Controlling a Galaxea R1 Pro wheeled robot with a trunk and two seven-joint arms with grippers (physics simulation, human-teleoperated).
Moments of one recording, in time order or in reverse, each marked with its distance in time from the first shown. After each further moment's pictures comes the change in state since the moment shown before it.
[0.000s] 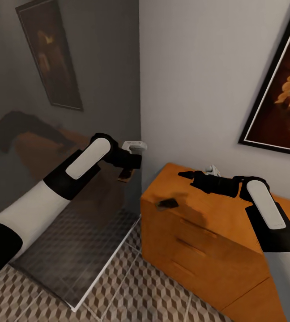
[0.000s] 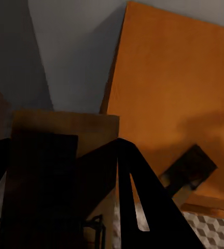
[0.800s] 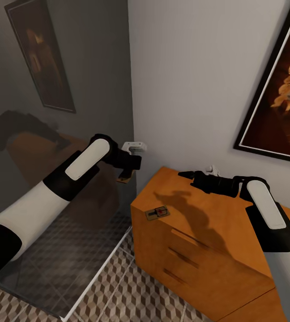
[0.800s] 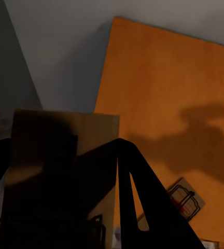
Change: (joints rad) left arm 0.006 0.006 0.000 -0.003 0.011 0.003 0.000; right arm 0.000 -0.001 -0.001 0.000 -0.005 0.002 0.001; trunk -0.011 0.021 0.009
